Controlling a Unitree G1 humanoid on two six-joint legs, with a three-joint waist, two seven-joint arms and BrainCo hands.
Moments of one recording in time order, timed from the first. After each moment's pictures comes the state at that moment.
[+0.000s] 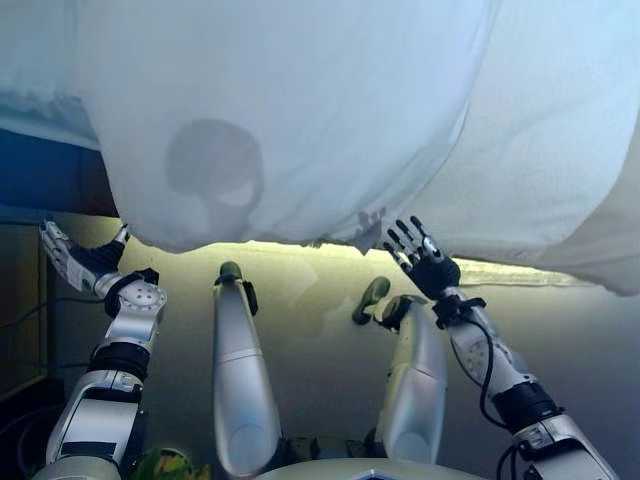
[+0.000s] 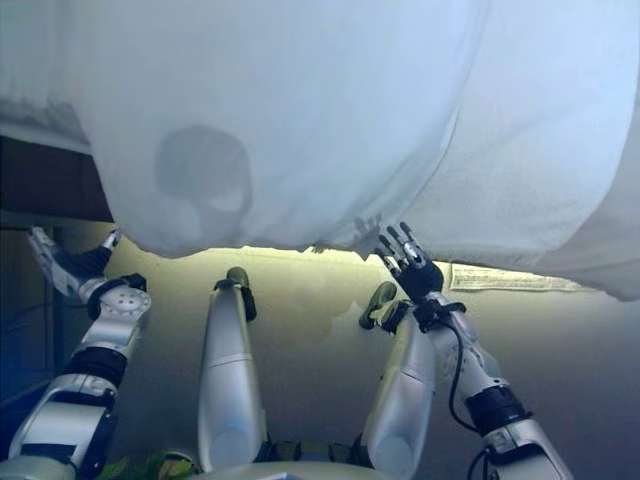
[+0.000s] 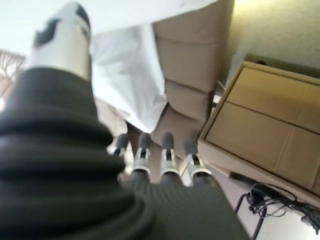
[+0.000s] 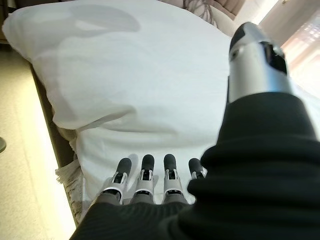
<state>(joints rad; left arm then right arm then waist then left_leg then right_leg) -0.45 0.58 -0.10 0.80 -0.13 -0.09 1.01 -0.20 -0.47 0.27 0.22 1.25 -0.04 0.24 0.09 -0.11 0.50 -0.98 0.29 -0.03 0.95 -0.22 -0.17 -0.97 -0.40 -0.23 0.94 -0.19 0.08</state>
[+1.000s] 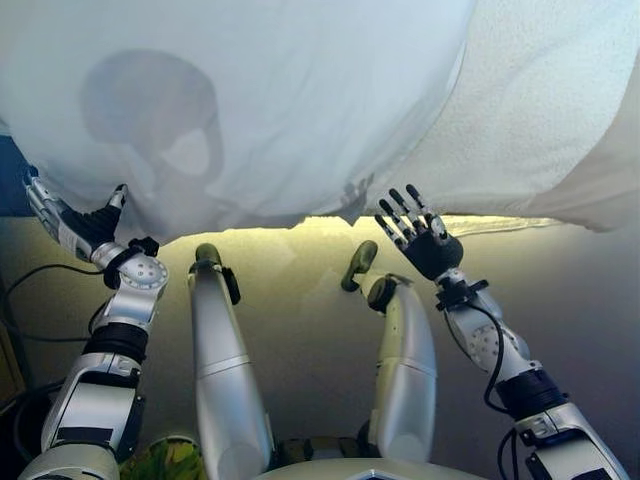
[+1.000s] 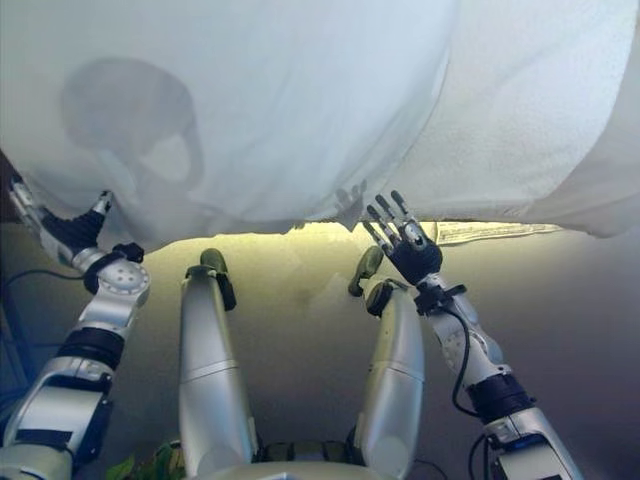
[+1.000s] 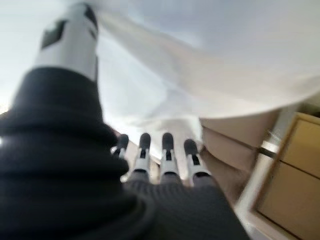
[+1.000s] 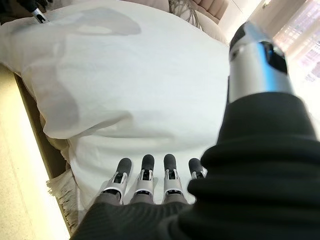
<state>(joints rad) -0.55 0.61 -0.16 0.73 -0.04 -0.16 1.06 -0.25 -0.47 0.27 0.16 1.29 -0.04 0.32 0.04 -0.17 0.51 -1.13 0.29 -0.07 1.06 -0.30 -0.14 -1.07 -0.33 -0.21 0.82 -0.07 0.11</state>
